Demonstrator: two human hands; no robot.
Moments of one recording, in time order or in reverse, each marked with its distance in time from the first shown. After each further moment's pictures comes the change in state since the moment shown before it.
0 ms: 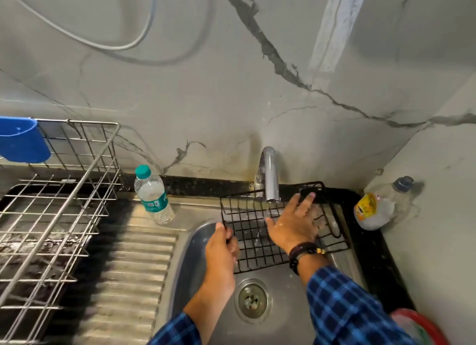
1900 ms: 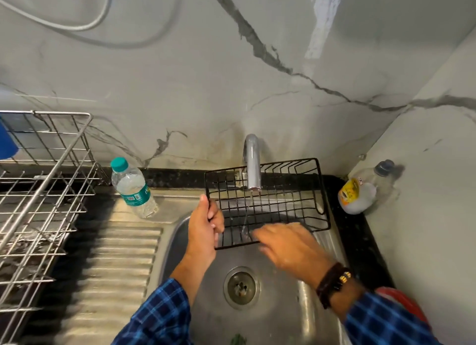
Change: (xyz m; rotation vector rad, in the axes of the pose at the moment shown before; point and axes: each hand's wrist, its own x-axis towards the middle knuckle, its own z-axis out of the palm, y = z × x) left_hand 0.032 0.014 -0.001 -0.029 -0.262 0.163; right_hand -0.042 0.072 -0.009 -0.202 -0.052 -0.828
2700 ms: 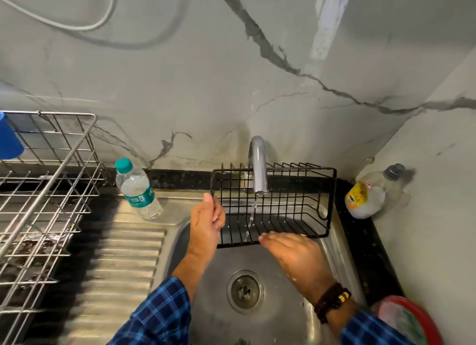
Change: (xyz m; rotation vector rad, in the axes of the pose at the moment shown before) left_hand 0.008 0.005 -0.004 0.156 -0.127 0.345; right_hand -0.006 0.001 0.040 0.069 0.487 -0.112
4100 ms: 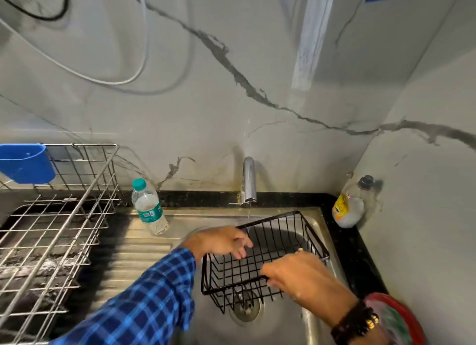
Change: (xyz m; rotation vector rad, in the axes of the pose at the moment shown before) left_hand 0.014 0.024 0.017 1.167 -0.962 -0.498; right_hand -0.007 -0.061 -0.101 -0.138 -0.536 -0.001
